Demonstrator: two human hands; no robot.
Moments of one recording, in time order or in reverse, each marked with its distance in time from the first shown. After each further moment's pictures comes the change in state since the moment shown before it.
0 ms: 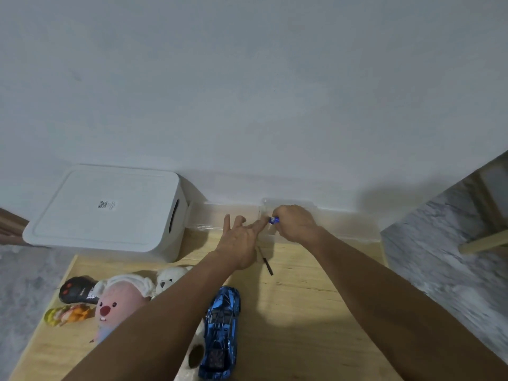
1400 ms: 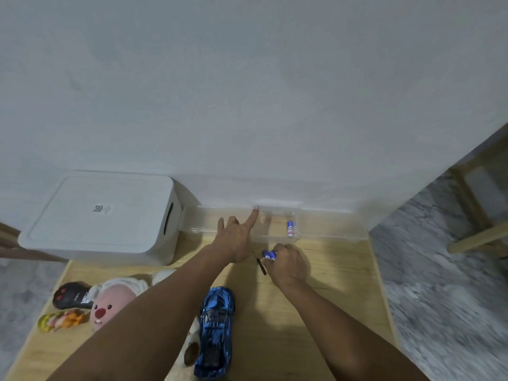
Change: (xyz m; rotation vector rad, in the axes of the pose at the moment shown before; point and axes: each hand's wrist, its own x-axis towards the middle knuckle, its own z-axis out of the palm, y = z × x) left_hand 0.008 -0.003 0.000 -0.079 0.004 -0.006; right_hand -0.077 -0.025 0.071 0.285 0.223 0.336
